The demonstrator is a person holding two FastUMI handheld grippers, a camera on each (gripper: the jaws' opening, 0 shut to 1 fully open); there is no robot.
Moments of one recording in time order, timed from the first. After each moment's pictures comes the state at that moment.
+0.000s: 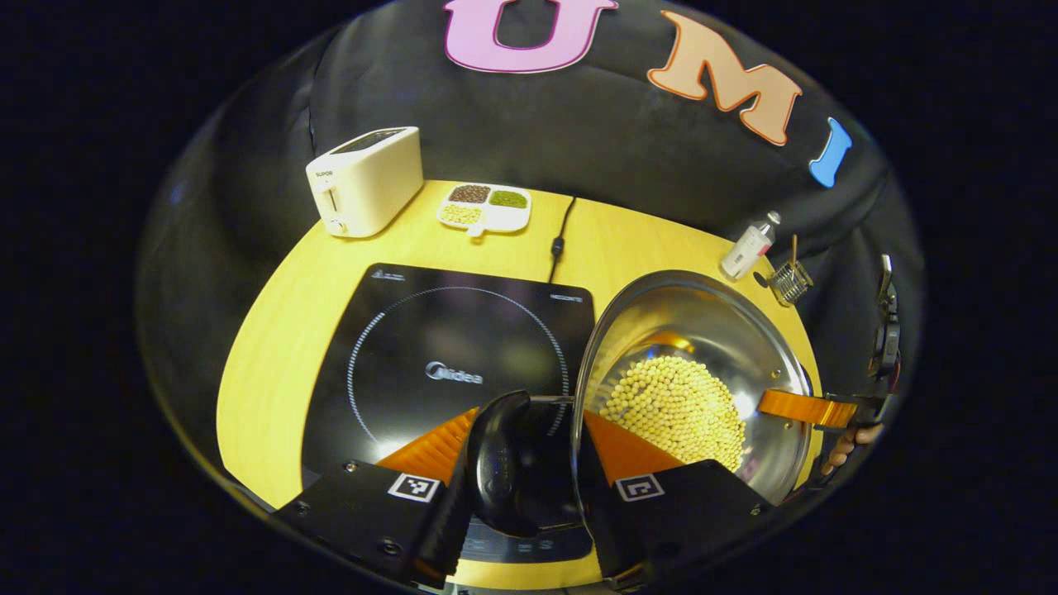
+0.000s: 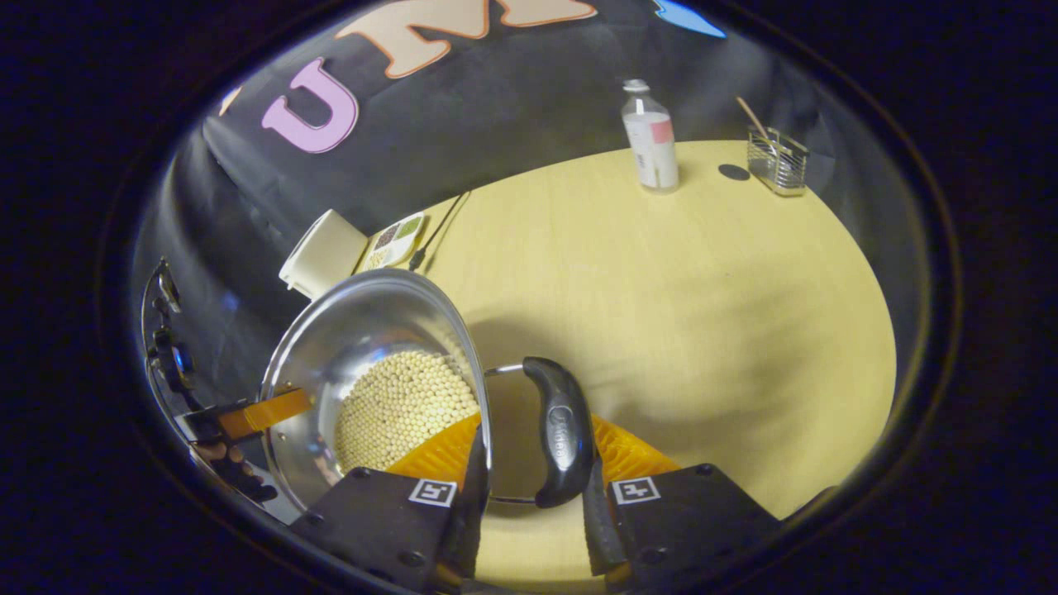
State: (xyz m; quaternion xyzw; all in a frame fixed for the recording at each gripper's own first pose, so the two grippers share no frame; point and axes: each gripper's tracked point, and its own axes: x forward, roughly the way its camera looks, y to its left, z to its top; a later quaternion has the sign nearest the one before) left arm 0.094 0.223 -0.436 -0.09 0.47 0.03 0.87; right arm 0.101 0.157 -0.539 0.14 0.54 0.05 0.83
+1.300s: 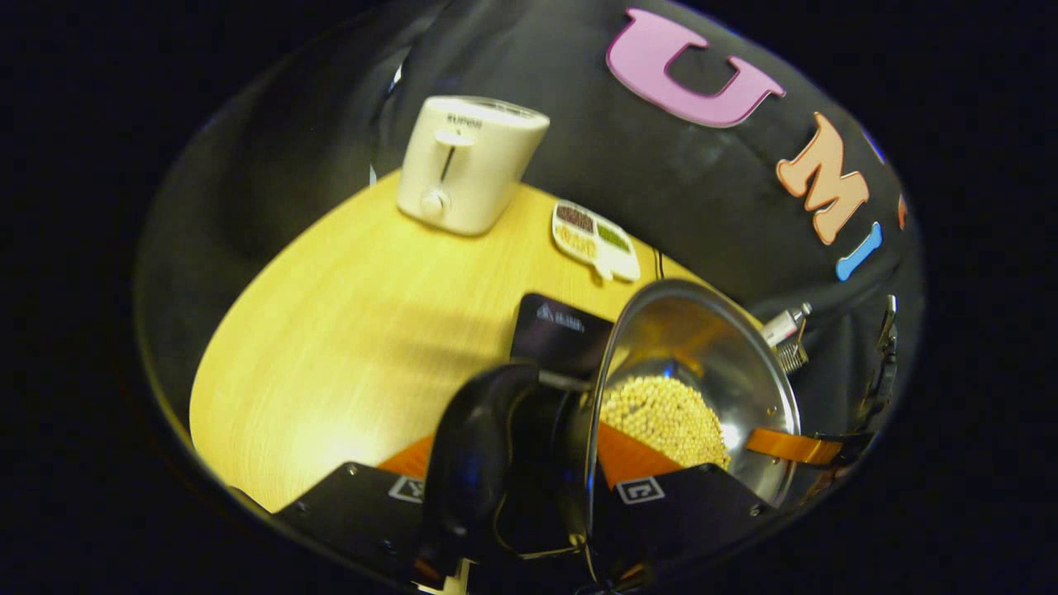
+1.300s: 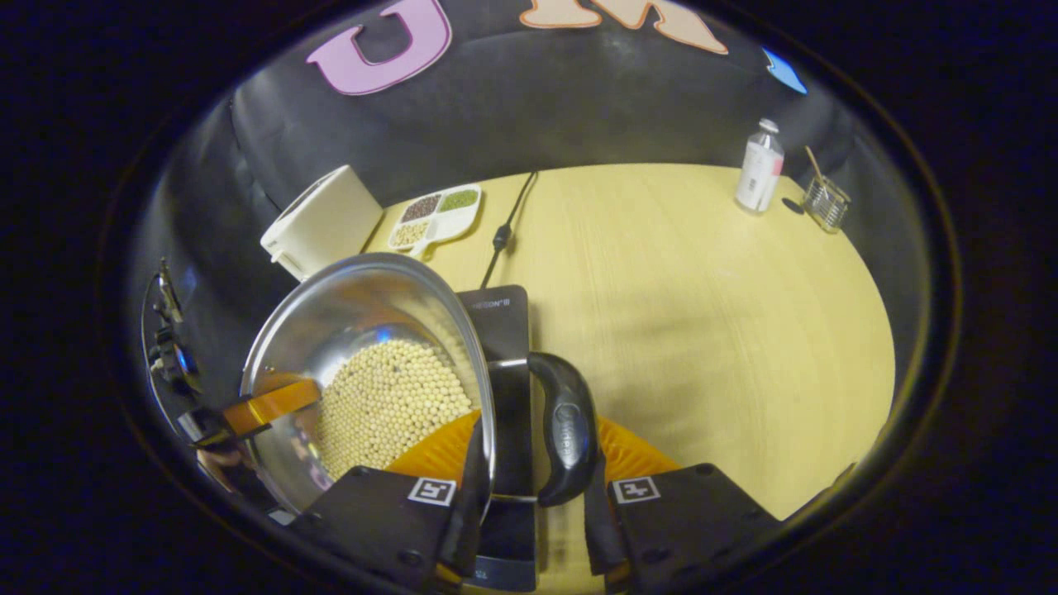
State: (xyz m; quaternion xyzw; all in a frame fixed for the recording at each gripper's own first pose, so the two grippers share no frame) left arm 0.113 0.384 -0.483 -0.22 0.43 0.03 0.87; right arm 0.125 0.334 -0.563 0.07 0.54 0.01 0.84
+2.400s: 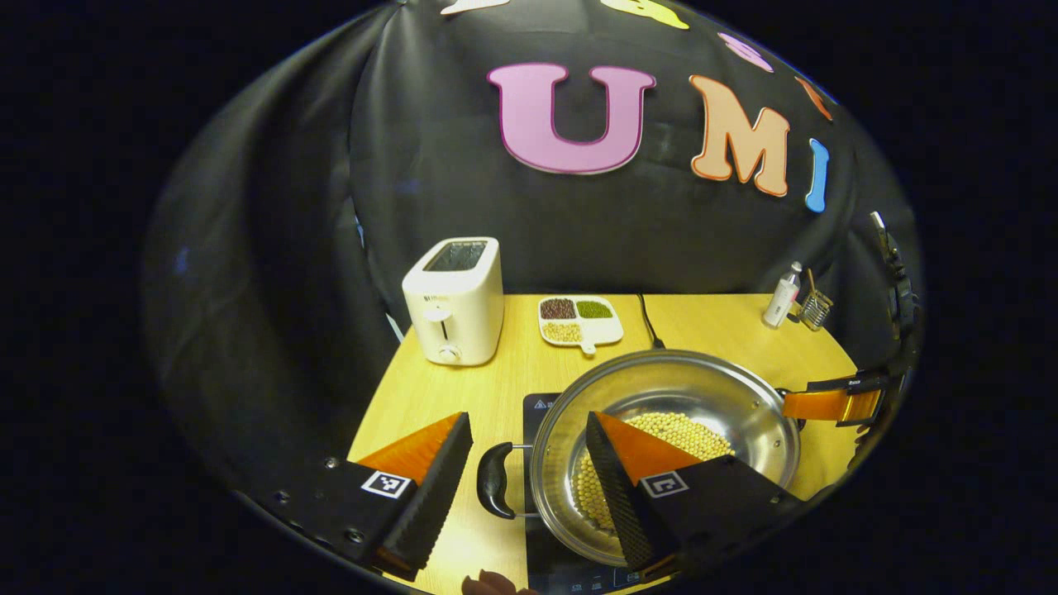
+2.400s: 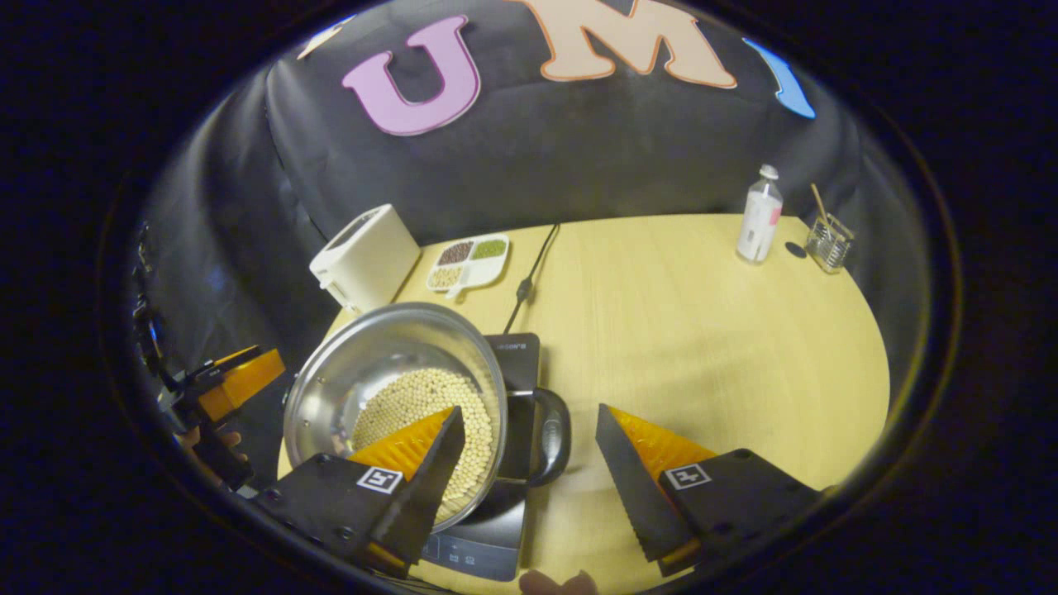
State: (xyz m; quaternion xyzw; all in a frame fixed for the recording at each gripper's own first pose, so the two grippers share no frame) left arm 0.125 0.389 -0.337 0.01 0.30 0.05 0.95; right arm 0.135 0.311 -0.486 0.09 0.45 0.07 0.89
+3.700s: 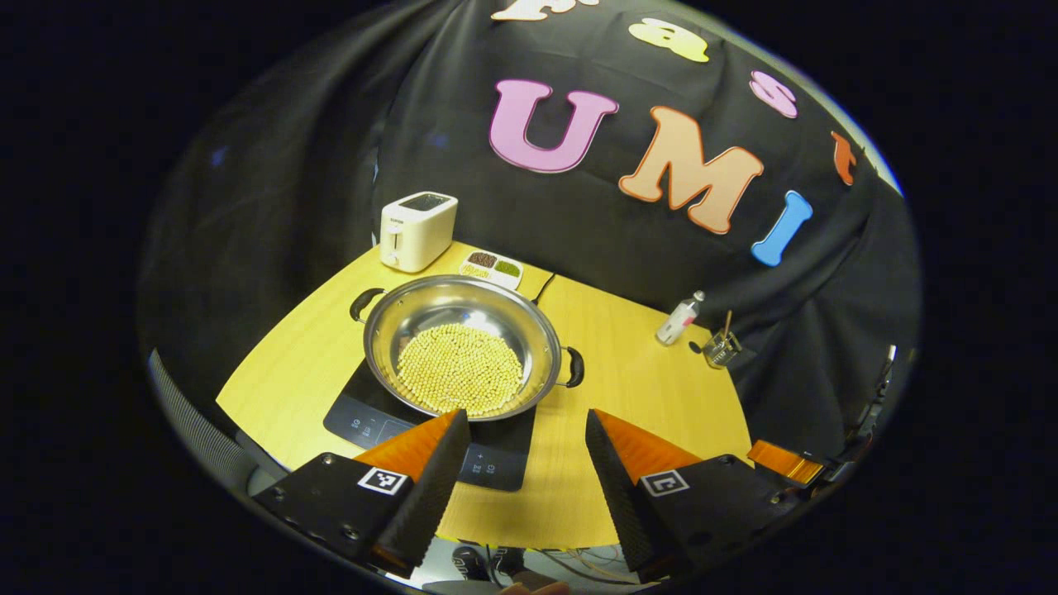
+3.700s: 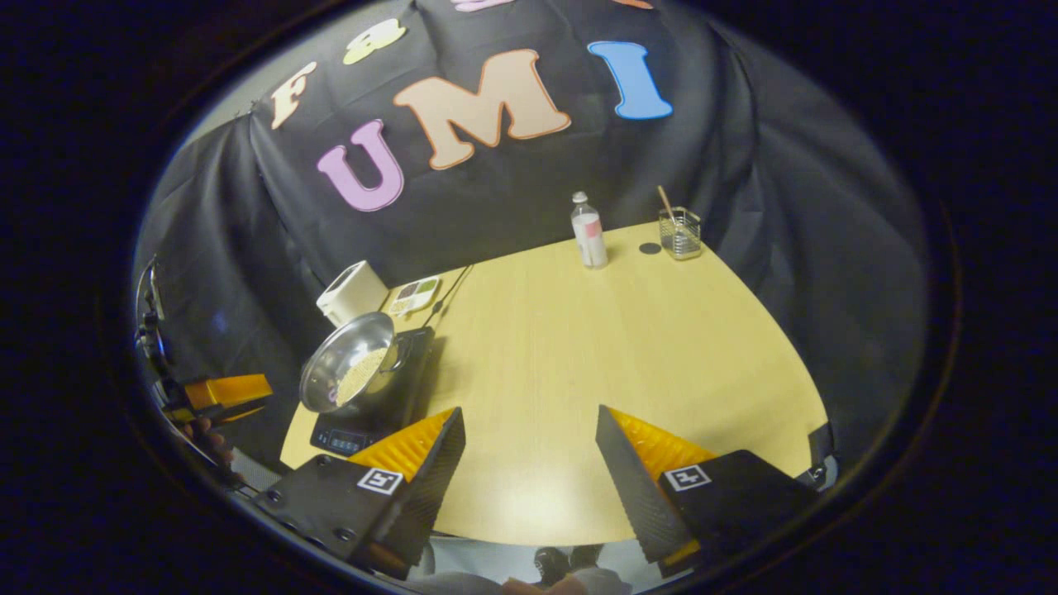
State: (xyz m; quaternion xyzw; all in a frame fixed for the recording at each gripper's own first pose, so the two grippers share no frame) left arm -0.036 0.154 -0.262 -0.17 0.31 0.06 0.93; right arm -0.049 0.070 -0.382 0.11 0.40 0.02 0.91
